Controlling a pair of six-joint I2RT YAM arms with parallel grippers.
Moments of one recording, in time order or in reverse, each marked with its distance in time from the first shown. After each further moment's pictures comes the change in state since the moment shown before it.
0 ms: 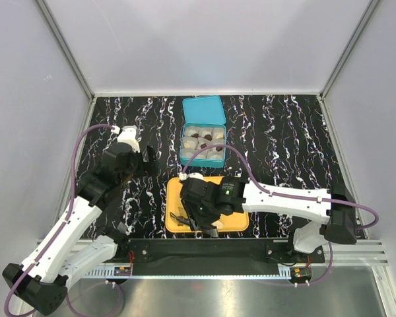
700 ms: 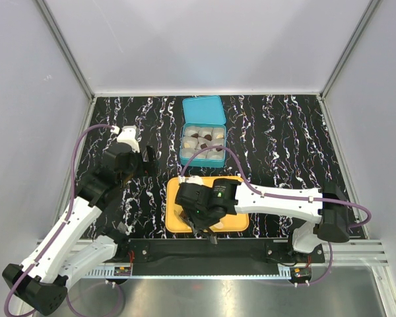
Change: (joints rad) left arm 0.000 -0.003 0.000 0.001 -0.004 0.000; right arm 0.041 0.066 0.055 -0.094 0.051 0.070
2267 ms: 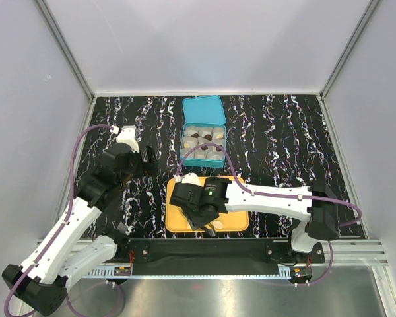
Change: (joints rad) left arm 0.000 -0.006 0.000 0.000 0.000 0.000; right arm 0.002 0.078 0.081 -0.084 0.111 -0.064
